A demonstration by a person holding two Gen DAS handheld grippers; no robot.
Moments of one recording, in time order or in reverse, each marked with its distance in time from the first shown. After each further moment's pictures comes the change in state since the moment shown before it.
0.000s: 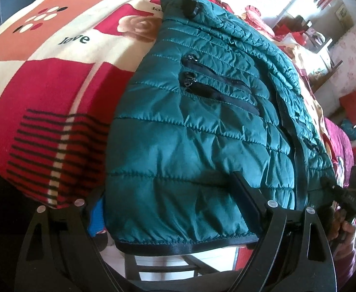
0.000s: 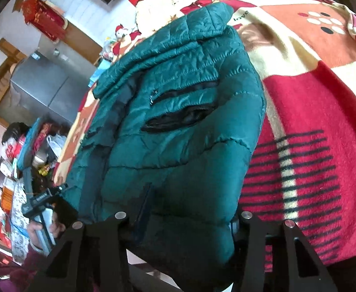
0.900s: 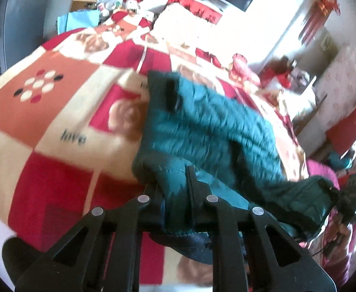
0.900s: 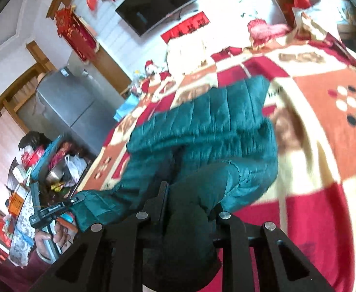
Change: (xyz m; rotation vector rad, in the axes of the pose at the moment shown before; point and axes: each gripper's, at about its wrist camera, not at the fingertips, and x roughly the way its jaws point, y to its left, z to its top) left arm -0.079 -0.017 0.099 -0.016 -0.287 -0.073; right arm -0.058 0.041 0.101 -0.098 -0.262 0.087
